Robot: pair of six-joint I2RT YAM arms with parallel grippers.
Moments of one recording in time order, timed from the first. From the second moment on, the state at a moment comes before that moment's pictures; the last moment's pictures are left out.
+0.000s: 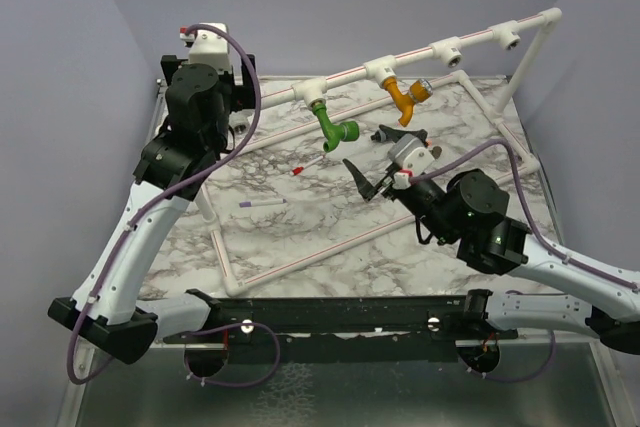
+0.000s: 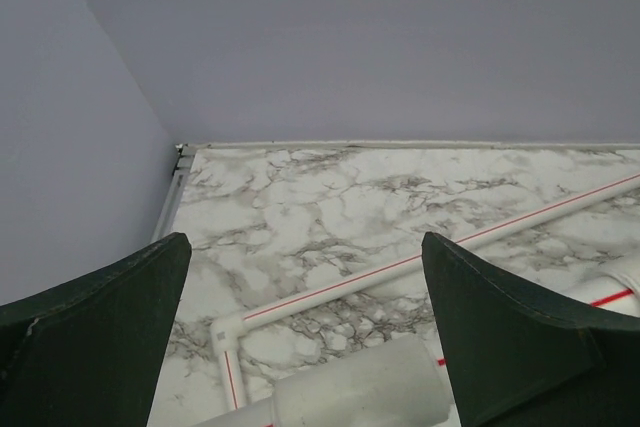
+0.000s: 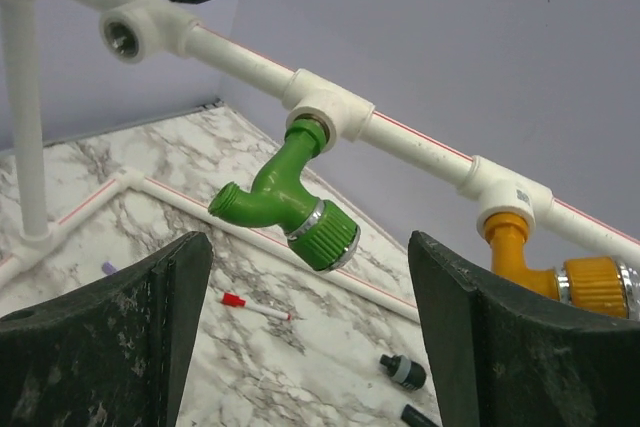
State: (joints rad) left arm -0.50 1.20 1.57 -0.46 -0.57 0.01; right arm 1.16 0.94 1.05 0.12 0.43 -0.43
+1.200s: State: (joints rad) left arm -0.26 1.15 1.26 -0.20 -0.54 -0.12; right arm 1.16 1.09 0.91 0.31 0.30 -0.90
